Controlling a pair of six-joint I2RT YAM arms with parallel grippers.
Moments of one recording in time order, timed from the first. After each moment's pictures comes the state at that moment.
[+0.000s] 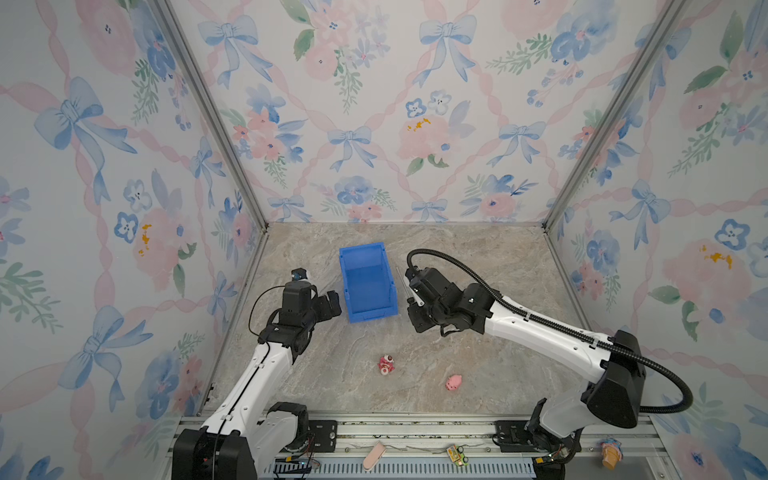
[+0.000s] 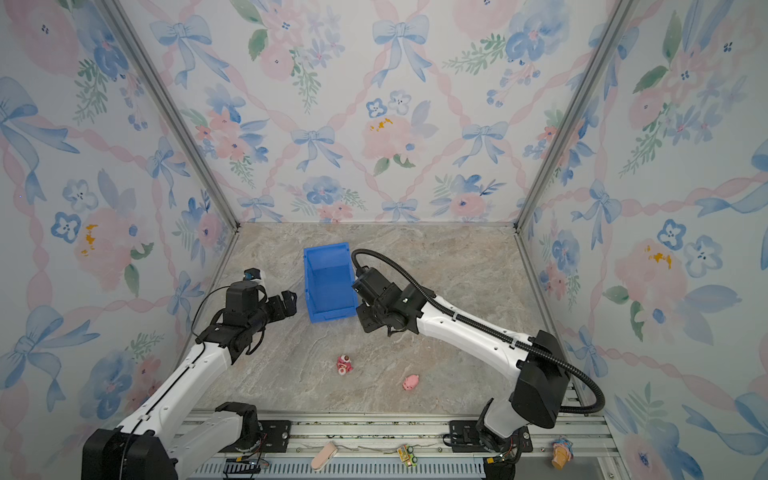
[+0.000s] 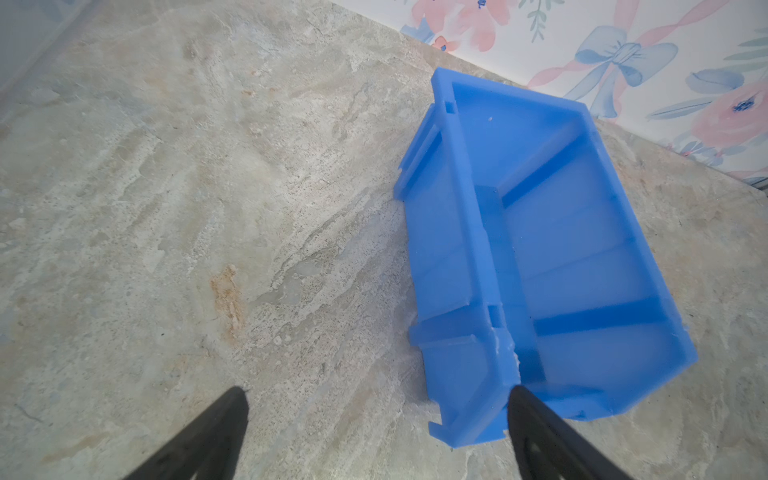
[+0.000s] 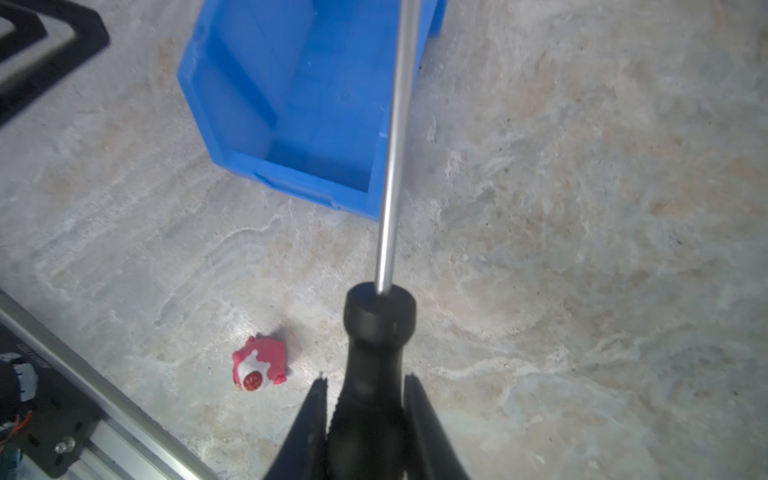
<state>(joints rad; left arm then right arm) -0.12 1.01 0.61 -0.27 -0.02 -0.37 0.95 1.60 1.44 -0.79 0.13 0.38</state>
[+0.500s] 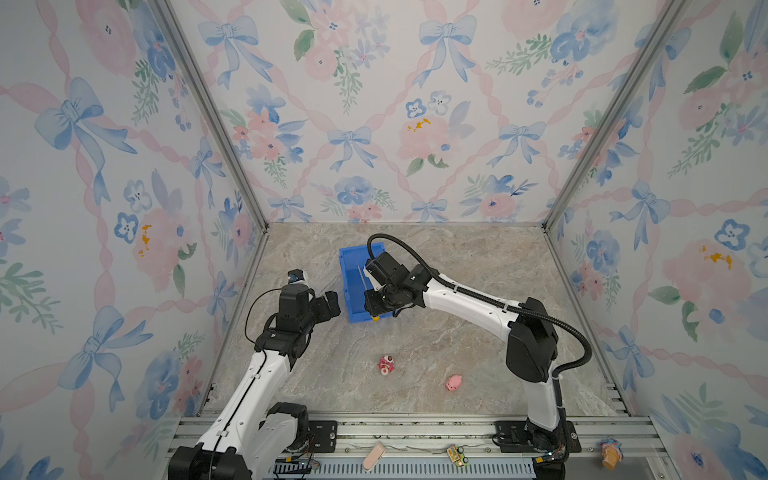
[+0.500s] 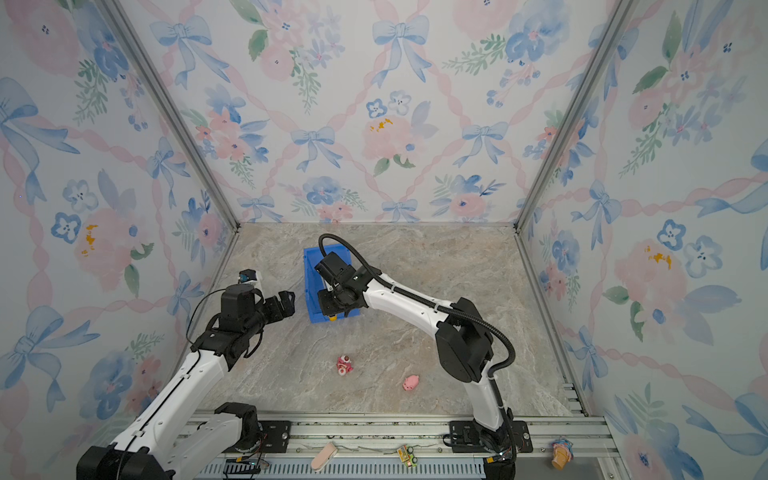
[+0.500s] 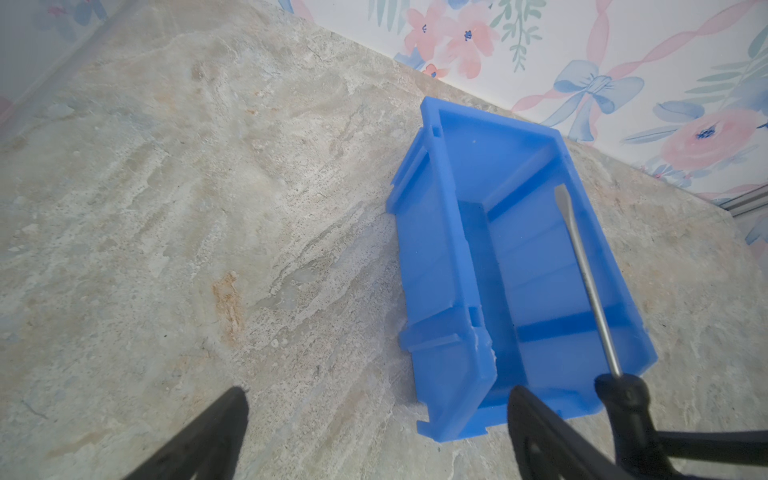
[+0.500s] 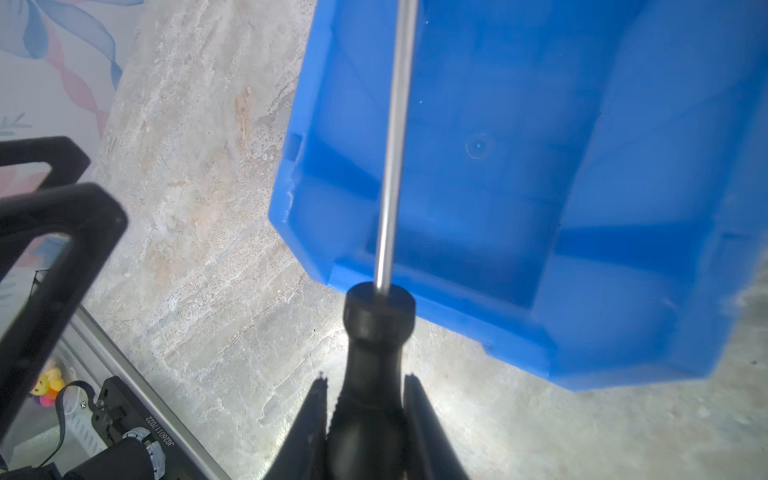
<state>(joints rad) -0.12 0.94 0.60 -0.27 -0.02 -0.40 0.92 2.06 1.81 -0.75 -0.09 0.54</state>
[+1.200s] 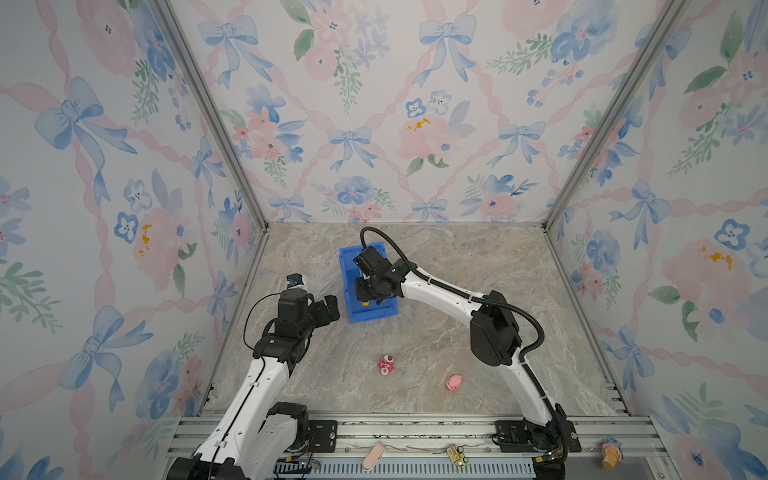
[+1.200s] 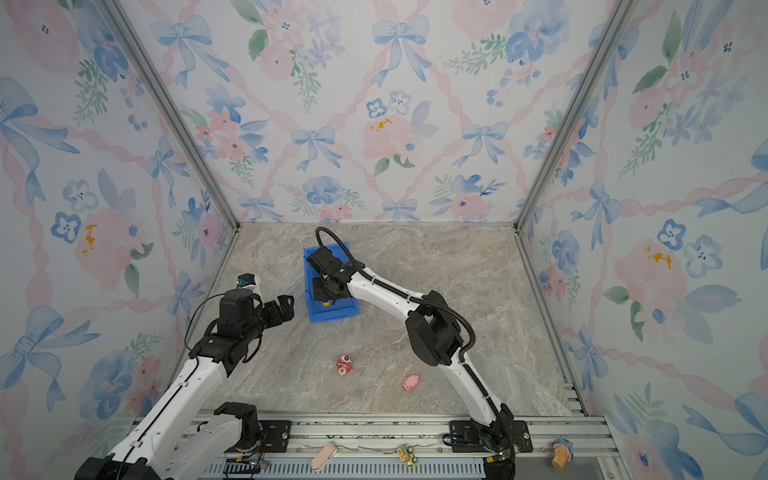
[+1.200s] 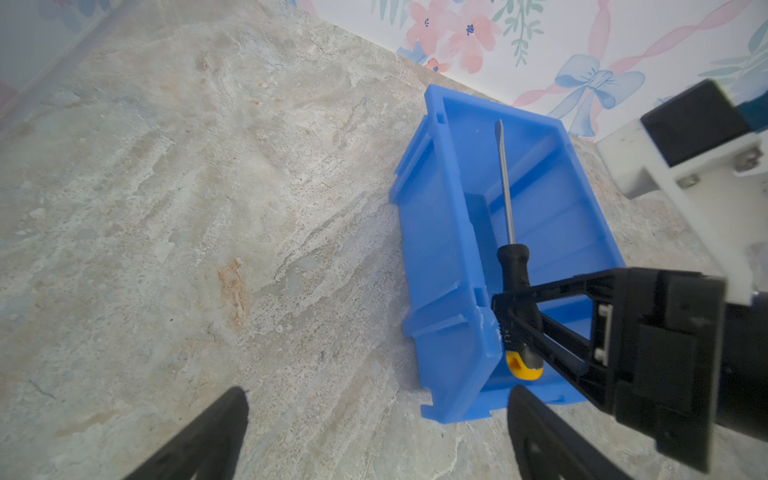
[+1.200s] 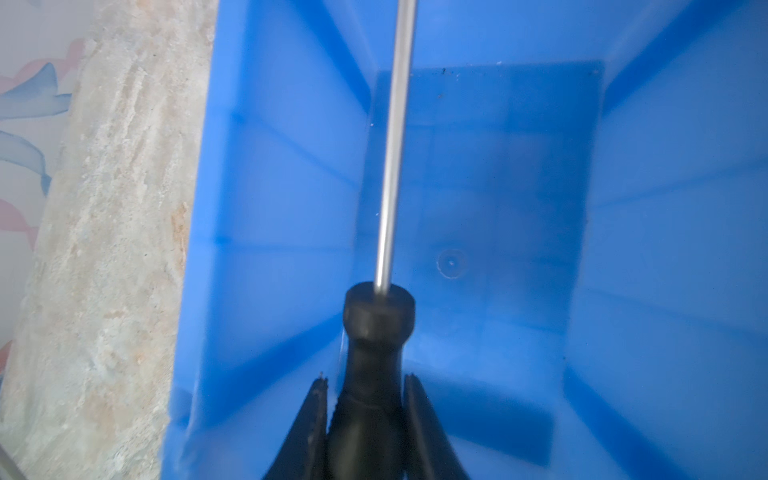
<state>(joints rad) -0.12 0.89 0.56 -0.29 -0.02 -0.40 0.90 2.36 2.15 -0.76 0.05 0.60</state>
